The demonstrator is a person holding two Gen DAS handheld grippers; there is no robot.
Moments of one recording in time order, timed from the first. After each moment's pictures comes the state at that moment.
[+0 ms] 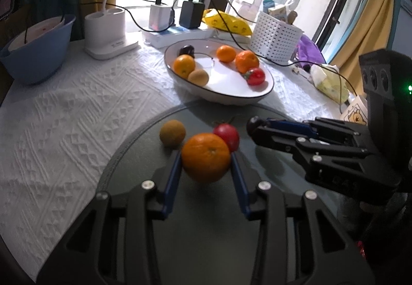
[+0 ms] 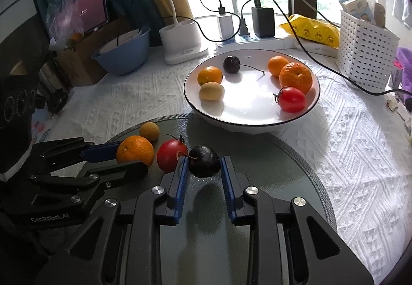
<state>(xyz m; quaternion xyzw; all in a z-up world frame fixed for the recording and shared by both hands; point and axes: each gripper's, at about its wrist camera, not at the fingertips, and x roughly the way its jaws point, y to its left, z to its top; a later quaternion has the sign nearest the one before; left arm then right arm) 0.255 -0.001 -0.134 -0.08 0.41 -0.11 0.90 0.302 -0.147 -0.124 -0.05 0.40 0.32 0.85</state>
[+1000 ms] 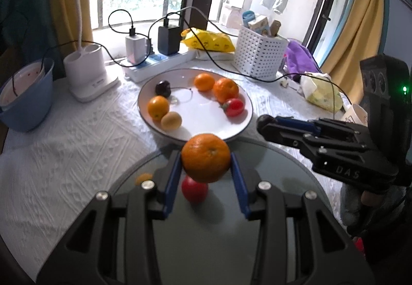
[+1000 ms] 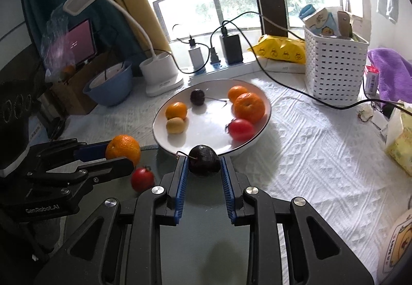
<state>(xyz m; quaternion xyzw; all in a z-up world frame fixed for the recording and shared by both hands) 0.286 -0.036 -0.098 -0.04 0.39 -0.12 0.91 0.328 -0.199 -0.096 -0.01 0.37 0.31 0.88</state>
